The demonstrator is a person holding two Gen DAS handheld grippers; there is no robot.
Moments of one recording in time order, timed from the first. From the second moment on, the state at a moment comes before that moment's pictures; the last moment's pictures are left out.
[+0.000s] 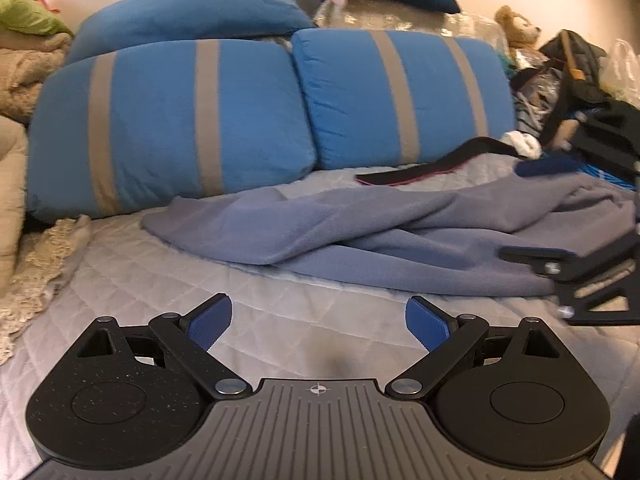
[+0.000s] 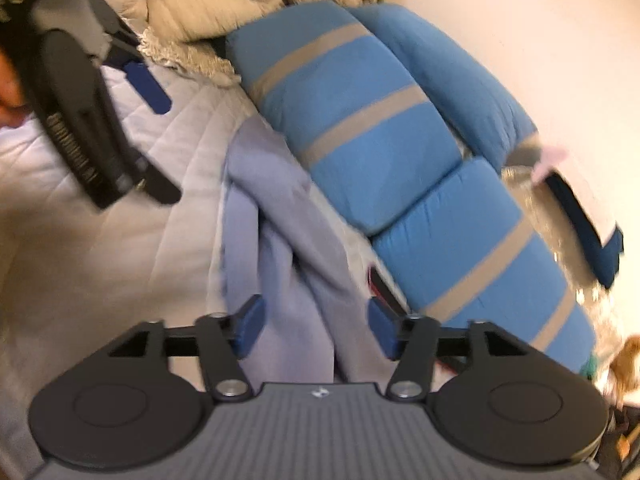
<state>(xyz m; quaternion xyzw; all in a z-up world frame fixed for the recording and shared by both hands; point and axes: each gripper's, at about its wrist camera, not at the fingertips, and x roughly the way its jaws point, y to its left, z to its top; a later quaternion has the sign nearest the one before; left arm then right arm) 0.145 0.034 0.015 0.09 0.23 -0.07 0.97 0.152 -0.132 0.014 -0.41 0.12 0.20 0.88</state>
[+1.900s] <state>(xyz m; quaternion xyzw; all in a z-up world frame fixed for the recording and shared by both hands) 0.152 0.104 0.031 -0.06 0.26 0.04 0.96 0.192 -0.043 -0.003 -0.49 0.11 0.26 0.83</state>
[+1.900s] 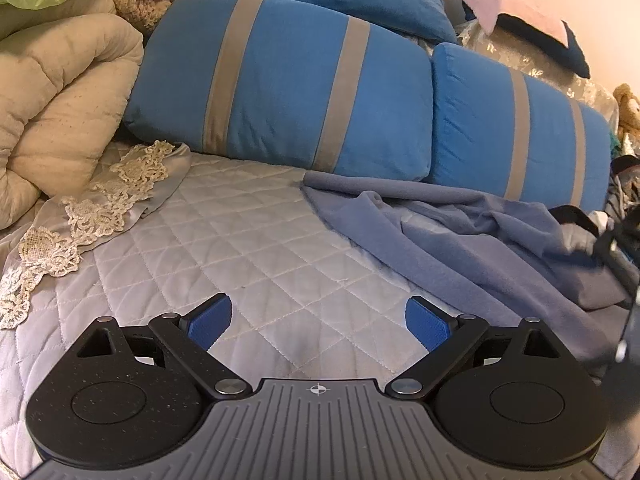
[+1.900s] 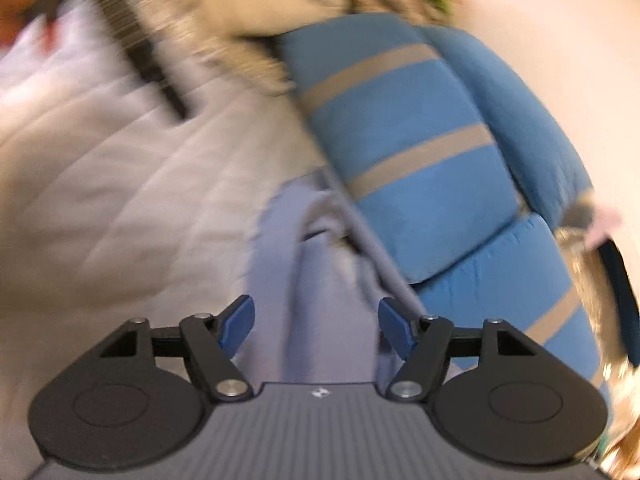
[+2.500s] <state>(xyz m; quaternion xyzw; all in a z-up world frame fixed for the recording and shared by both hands) 0.154 0.100 0.027 -0.05 0.27 0.04 0.96 0.219 -0.003 -0.018 -0.56 0.19 0.20 0.78</state>
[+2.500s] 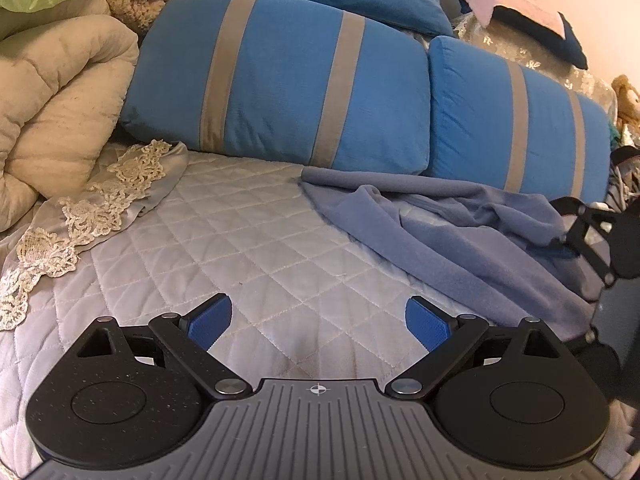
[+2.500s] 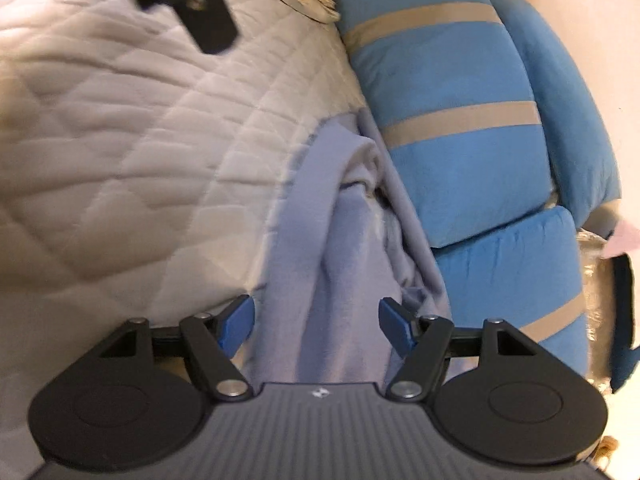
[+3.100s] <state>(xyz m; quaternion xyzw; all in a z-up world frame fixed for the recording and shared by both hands) 0.156 0.107 0.025 -0.06 0.27 0.03 0.96 0.201 -0.013 -0.034 -0.58 0.11 0.16 0.79</state>
